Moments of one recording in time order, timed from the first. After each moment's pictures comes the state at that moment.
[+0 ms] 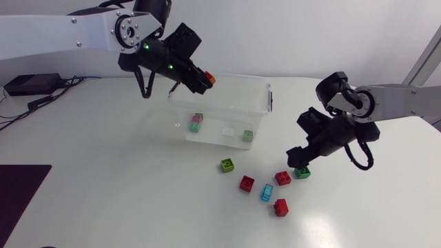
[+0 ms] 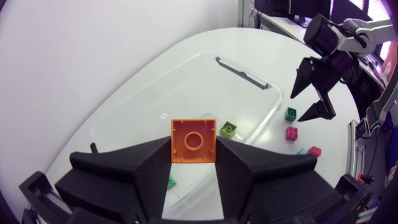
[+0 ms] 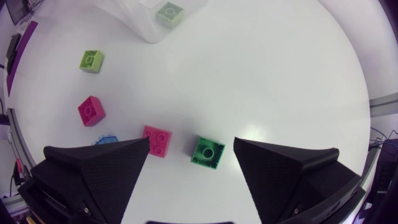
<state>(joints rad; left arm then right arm) -0.40 1.90 1.65 -0.50 0.33 0.45 0.16 1.65 0.98 -0.61 -0.09 -0.30</state>
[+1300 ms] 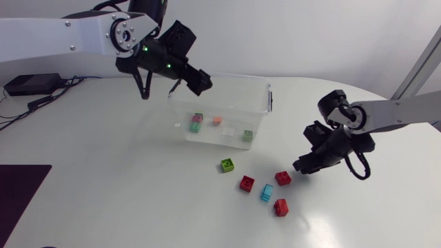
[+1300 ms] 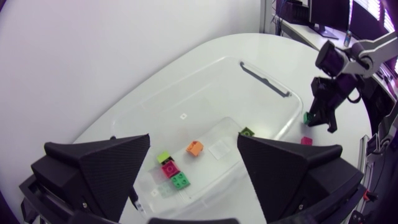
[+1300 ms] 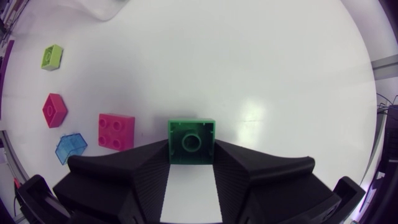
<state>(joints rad) -0.40 1.86 1.58 -0.41 0.22 0.38 0.09 1.75 0.93 -0.54 -0.04 -0.23</state>
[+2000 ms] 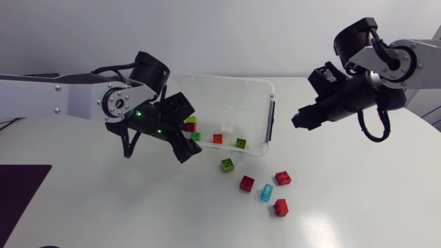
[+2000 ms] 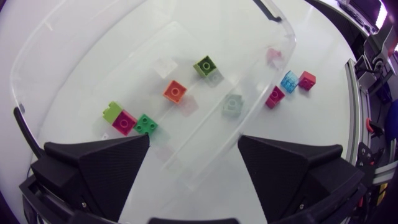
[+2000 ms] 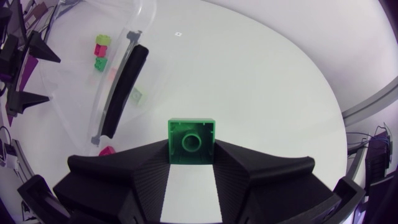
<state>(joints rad) -0.47 1.68 1.11 -0.39 0.22 0.55 0.21 1.50 1.15 -0.66 -0.03 -0.21</state>
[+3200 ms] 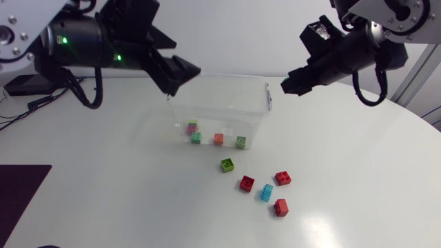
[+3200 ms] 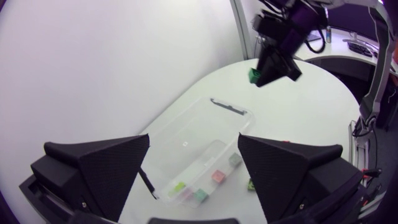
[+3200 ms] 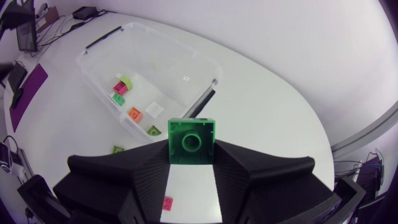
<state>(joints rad) -0.47 1.38 1.24 -0.34 0.23 0.47 0.30 1.55 1.41 -0.72 -0.01 -0.20</state>
